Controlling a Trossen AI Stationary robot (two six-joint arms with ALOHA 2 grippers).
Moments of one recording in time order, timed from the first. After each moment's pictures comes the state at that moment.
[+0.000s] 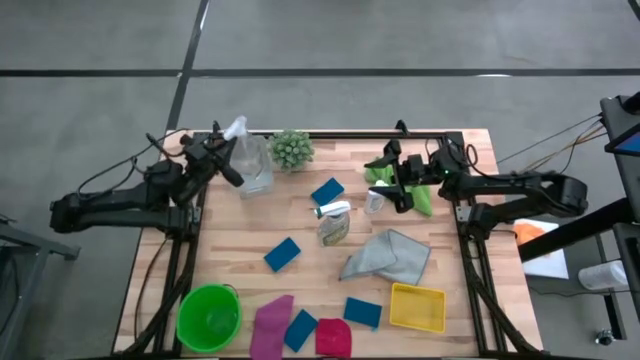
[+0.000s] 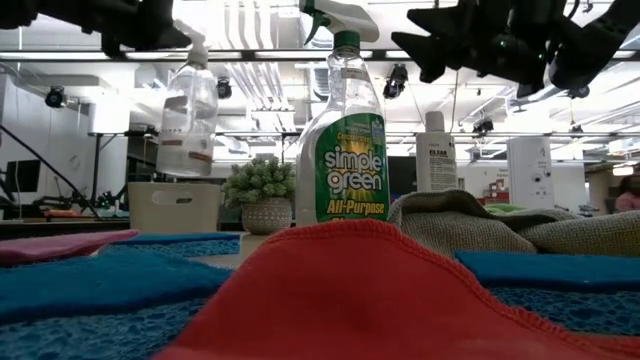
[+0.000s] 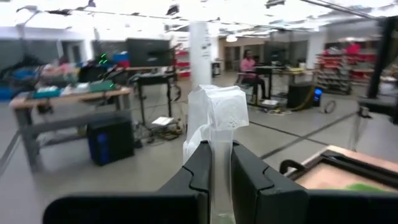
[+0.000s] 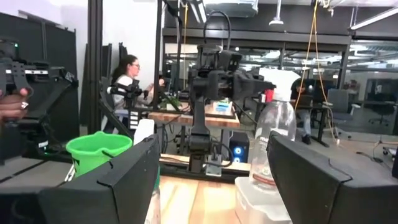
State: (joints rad) left arm 0.17 0.54 0.46 0.22 -0.76 0.12; right arm -0.43 1.20 0.42 1.06 -0.57 0.10
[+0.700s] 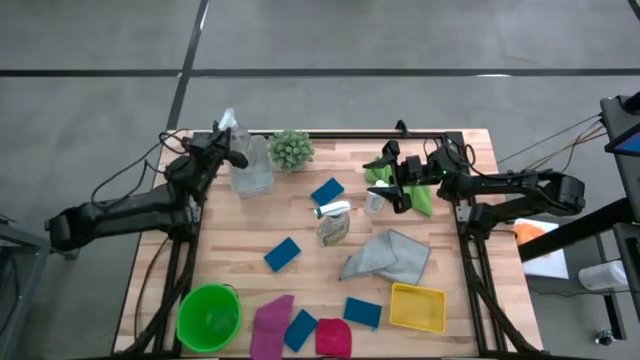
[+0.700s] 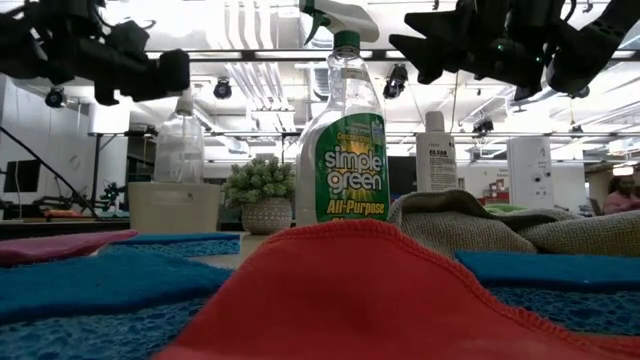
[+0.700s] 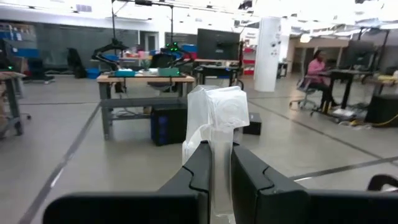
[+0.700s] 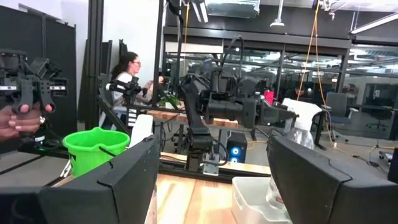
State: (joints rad) left arm 0.47 0.69 0.26 0.56 -0.74 0.05; right arm -0.42 1.22 0.42 1.08 -0.57 0.06
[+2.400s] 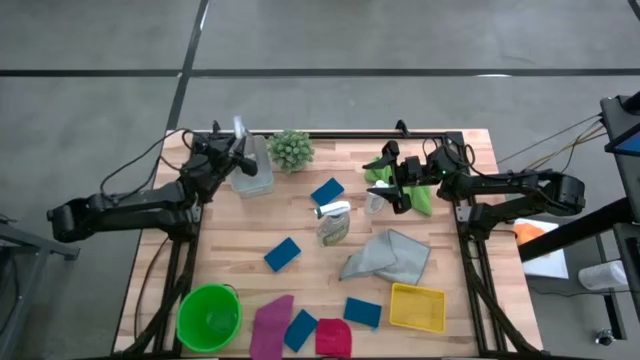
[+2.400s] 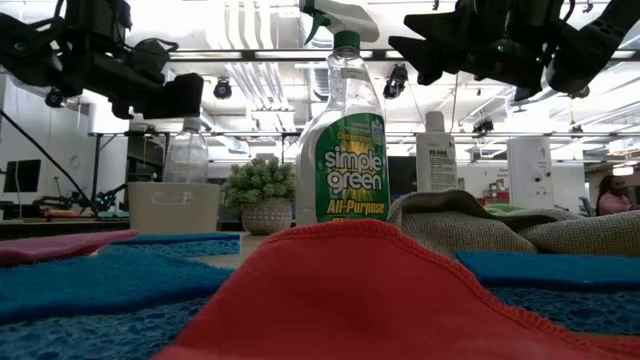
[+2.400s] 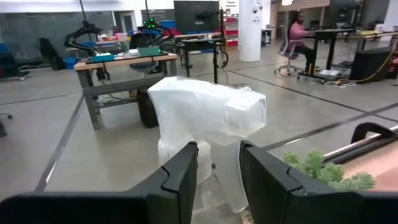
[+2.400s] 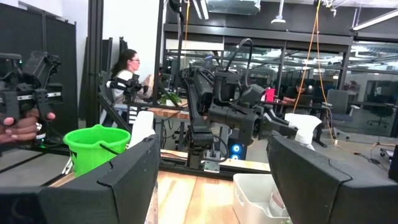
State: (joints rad) left arm 0.45 0.82 0.26 0.53 -0.68 0.04; right arm -0.42 1.22 0.42 1.06 -0.57 0.06
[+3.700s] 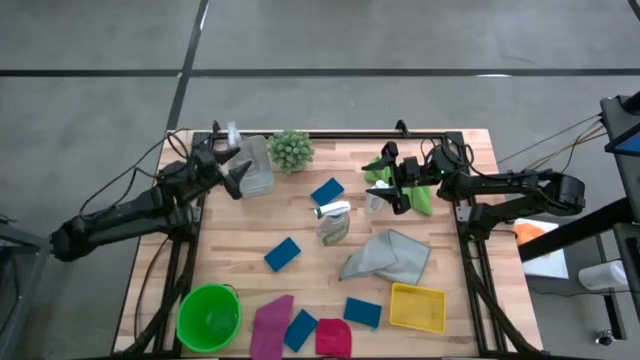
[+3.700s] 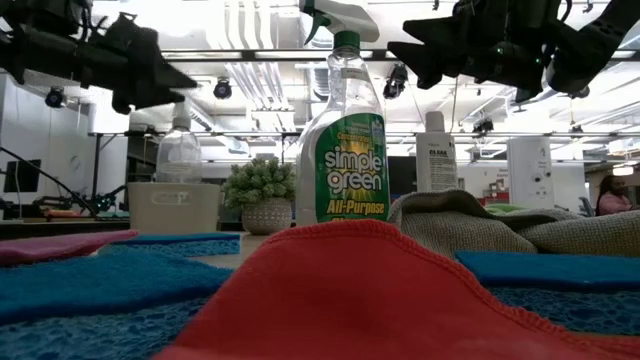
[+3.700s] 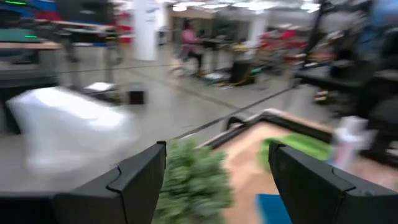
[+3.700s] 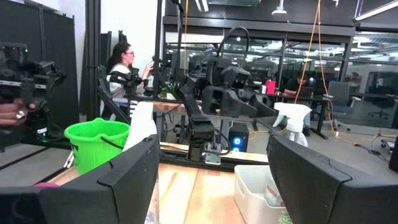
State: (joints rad) left arm 0.44 0.40 0.26 0.12 -0.21 -0.10; right arm -0.42 1.22 0.42 1.02 -0.57 0.05
